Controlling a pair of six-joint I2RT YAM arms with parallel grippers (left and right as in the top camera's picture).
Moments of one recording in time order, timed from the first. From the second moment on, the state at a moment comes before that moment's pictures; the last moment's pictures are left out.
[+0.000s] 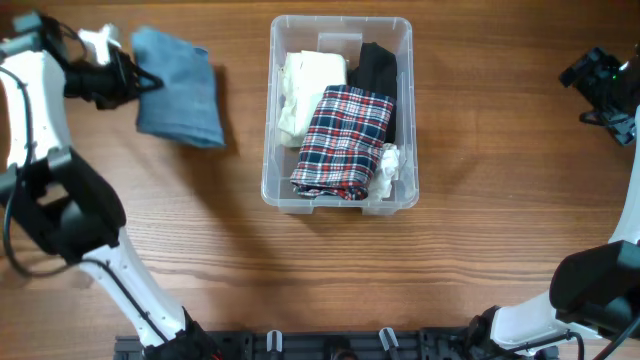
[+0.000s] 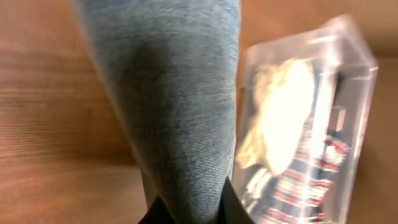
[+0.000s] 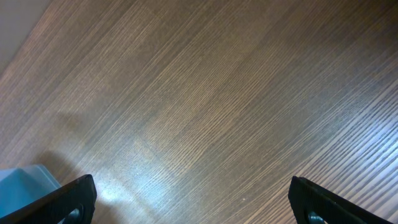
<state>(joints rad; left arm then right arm) 0.39 2.19 2.07 -1.28 0.74 0.11 -0.39 1.73 1.76 -1.14 0.04 0.46</state>
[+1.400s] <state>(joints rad) -0.36 1.98 2.09 -1.00 0.58 -0.60 -0.39 1.73 1.76 -1.14 0.04 0.46</state>
